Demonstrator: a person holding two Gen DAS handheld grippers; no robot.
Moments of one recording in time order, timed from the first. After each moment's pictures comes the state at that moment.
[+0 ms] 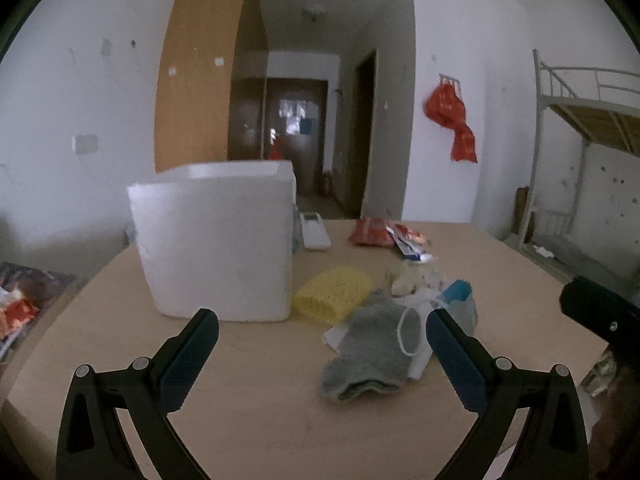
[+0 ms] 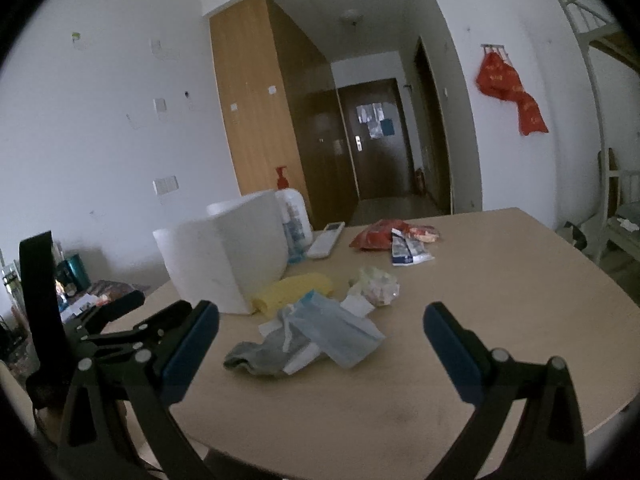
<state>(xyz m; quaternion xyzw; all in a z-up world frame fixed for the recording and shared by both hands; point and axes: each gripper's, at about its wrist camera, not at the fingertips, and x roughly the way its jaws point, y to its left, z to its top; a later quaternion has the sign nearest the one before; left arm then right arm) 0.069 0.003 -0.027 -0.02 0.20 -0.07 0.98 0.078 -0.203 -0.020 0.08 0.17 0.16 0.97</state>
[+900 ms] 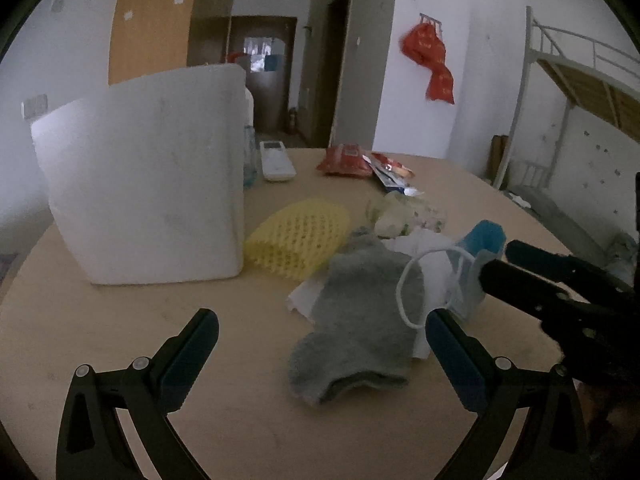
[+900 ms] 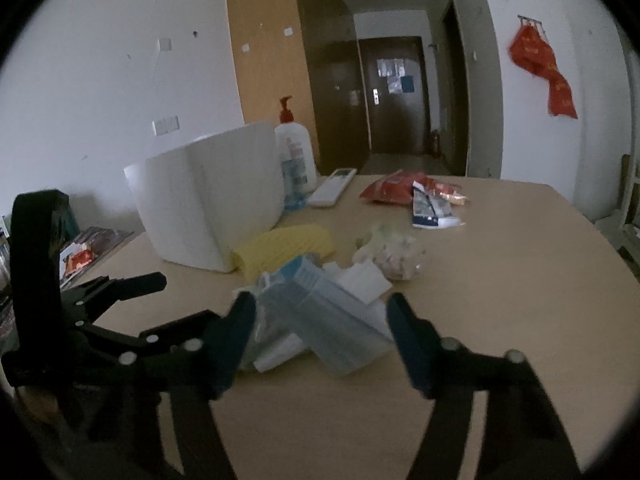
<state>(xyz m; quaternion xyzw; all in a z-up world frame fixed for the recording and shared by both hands) 0.134 -0.012 -0.070 -0.02 0.31 -0.14 0.94 0.144 -0.177 -0.052 0.02 0.26 0.19 0.95</state>
